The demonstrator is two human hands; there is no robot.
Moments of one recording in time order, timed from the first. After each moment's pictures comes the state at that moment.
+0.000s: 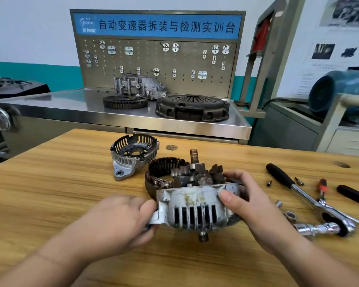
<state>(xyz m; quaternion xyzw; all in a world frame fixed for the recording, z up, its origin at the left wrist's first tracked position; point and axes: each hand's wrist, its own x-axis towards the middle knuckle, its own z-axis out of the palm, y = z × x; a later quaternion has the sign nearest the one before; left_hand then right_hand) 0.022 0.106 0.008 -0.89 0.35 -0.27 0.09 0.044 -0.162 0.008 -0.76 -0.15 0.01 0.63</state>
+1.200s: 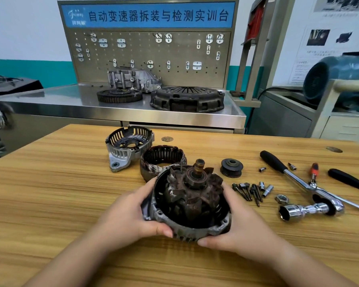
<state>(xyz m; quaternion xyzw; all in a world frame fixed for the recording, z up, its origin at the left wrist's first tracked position) 0.031 0.086 -0.025 -0.89 0.20 -0.03 -0.41 0.024 -0.167 -0.028 -0.87 -0.21 0.01 0.44</state>
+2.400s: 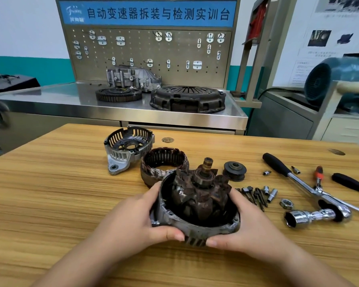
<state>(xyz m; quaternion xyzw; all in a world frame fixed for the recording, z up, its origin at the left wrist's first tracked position) 0.033 0.082 -0.017 -0.93 0.20 -0.06 -0.29 0.032 -0.170 -0.021 -0.85 -0.23 0.01 0.48</state>
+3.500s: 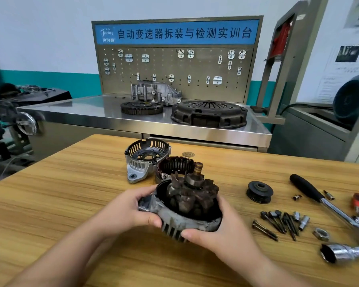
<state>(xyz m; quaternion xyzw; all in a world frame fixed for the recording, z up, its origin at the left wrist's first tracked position) 0.072 0.151 -0.014 -0.82 0.20 0.03 -0.54 0.055 -0.090 -0.028 -0.81 -0.16 -0.02 0.56</state>
